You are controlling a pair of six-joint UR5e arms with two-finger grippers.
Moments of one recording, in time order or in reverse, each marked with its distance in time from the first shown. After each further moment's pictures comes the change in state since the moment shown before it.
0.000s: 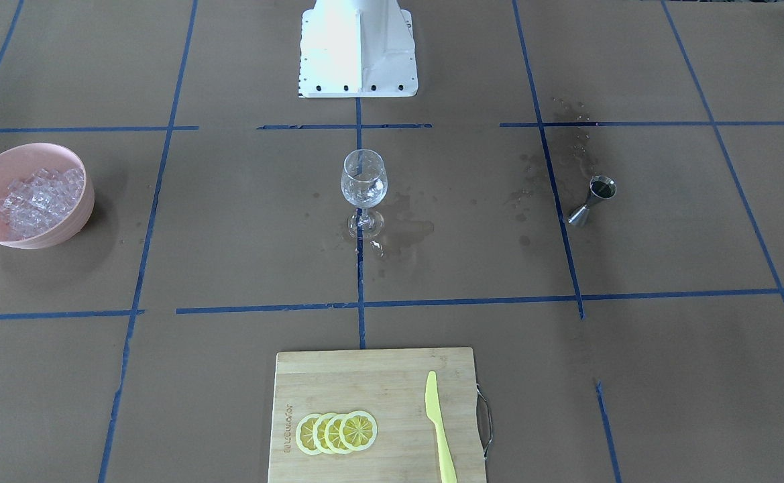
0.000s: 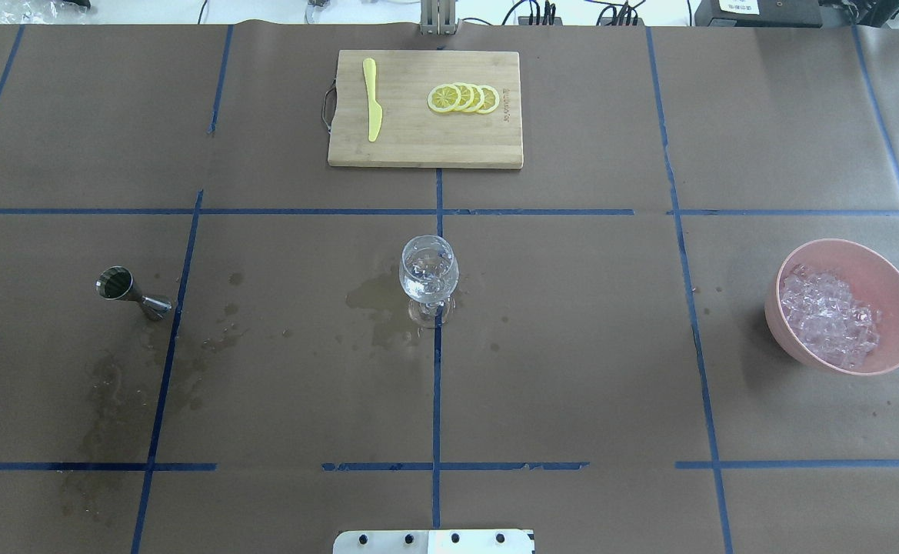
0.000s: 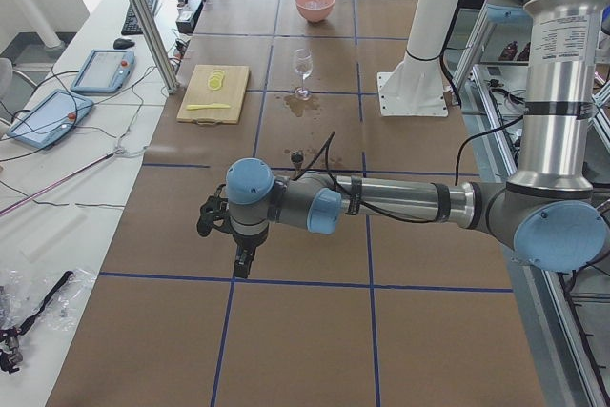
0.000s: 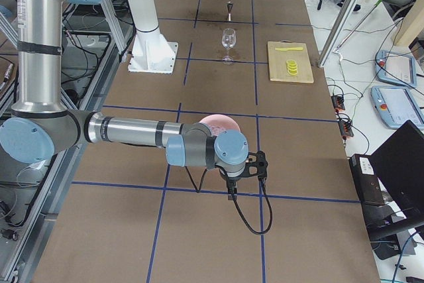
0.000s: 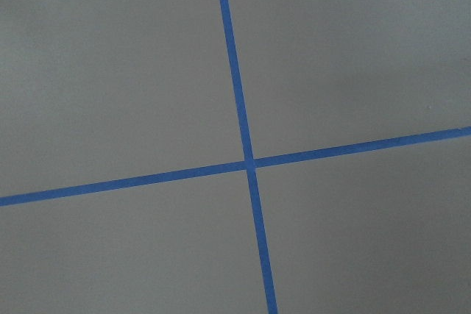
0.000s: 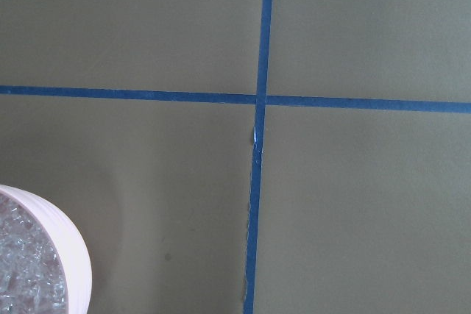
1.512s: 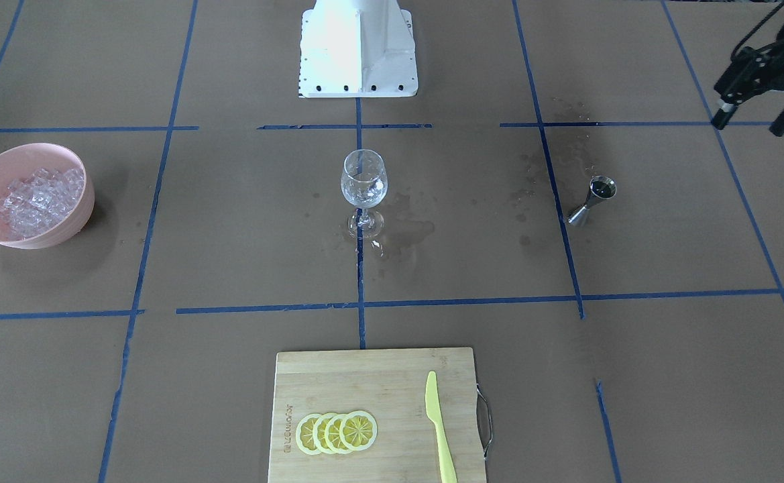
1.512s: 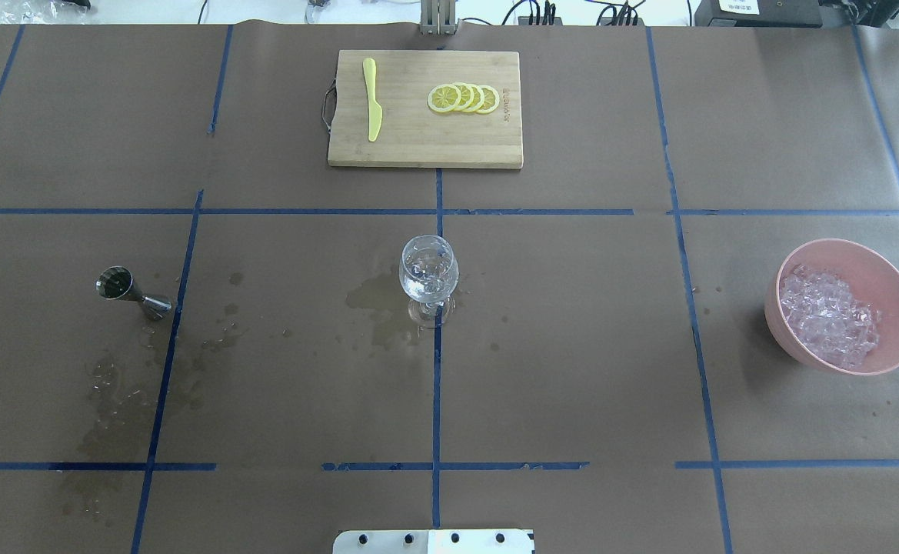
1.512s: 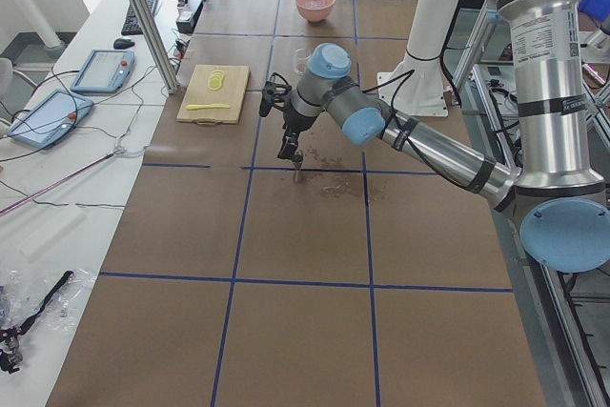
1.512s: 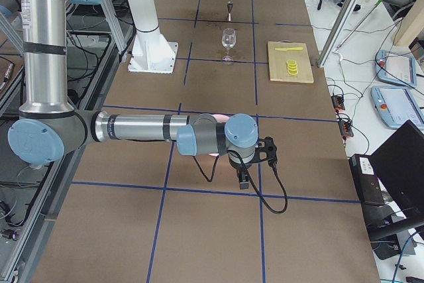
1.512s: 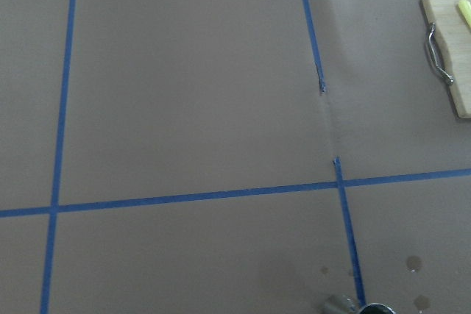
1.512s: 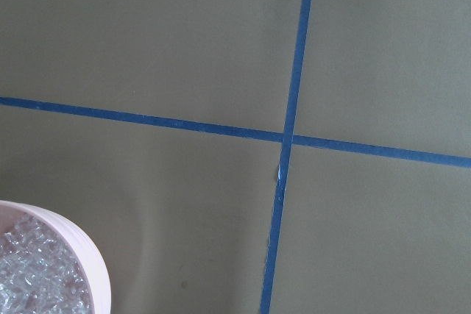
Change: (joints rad) left arm 0.450 0.215 -0.591 -0.320 0.262 -0.864; right arm -0.034 0.044 0.037 0.008 -0.029 -0.001
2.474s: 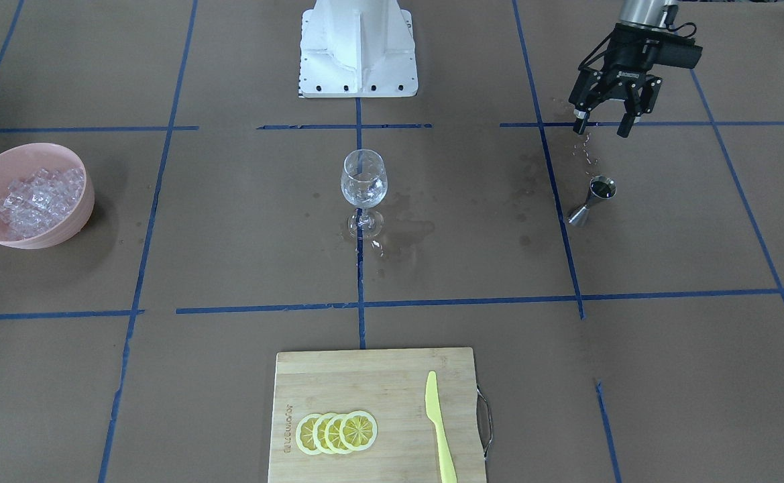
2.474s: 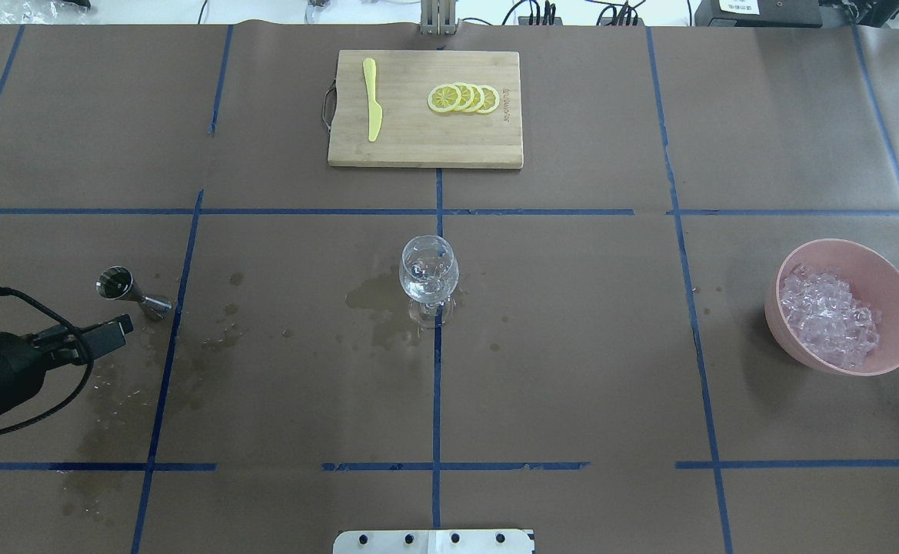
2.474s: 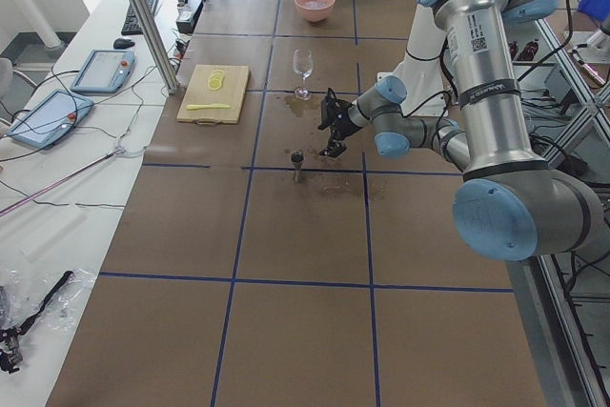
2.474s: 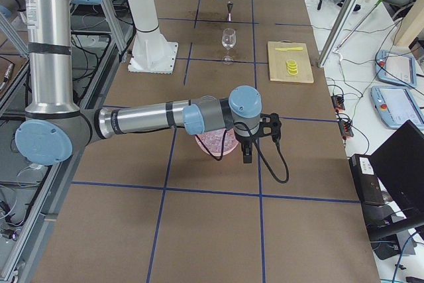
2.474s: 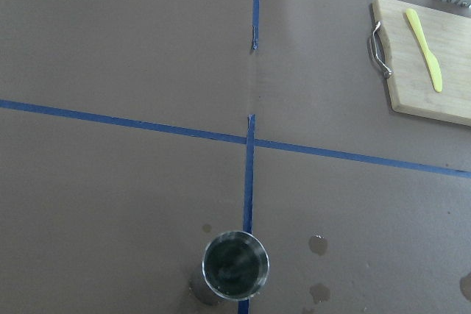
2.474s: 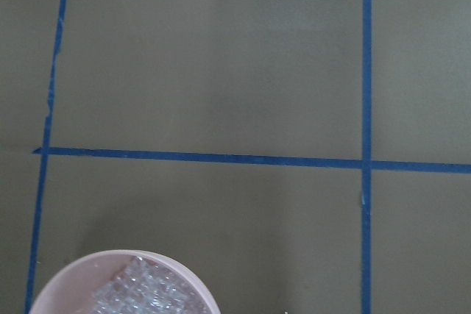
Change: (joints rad) left arm 0.811 0.143 0.004 -0.273 0.913 -0.600; right arm -0.079 0.030 0.137 -0.007 0.032 0.291
